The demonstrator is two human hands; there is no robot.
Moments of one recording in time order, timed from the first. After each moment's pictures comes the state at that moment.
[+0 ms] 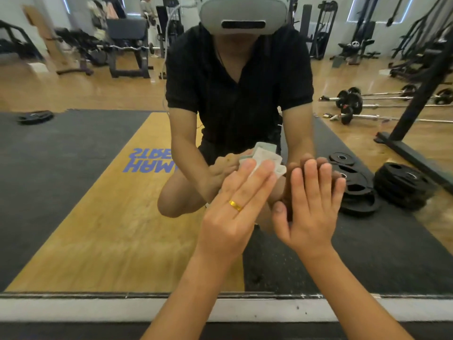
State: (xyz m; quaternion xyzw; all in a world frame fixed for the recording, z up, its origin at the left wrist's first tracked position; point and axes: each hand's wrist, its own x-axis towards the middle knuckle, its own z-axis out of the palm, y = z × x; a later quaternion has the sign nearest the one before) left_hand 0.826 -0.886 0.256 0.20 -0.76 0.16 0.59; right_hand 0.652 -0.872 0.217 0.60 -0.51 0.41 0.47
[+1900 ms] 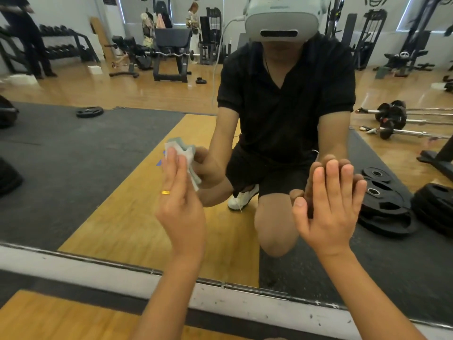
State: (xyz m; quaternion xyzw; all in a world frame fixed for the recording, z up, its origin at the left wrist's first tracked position) left_hand 0.907 -0.884 0.238 0.44 -0.56 0.07 0.70; right_hand 0.650 -0.871 0.215 0.60 -0.49 0.42 0.47
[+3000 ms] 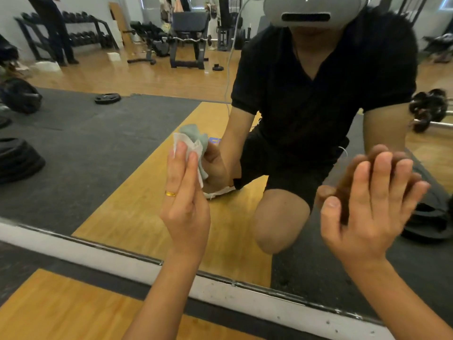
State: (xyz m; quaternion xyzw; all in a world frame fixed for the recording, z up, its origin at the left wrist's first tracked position) left_hand 0.921 -0.909 0.213 0.39 -0.60 0.17 0.68; right_hand 0.654 -0.875 0.216 0.60 -0.47 0.46 0.45
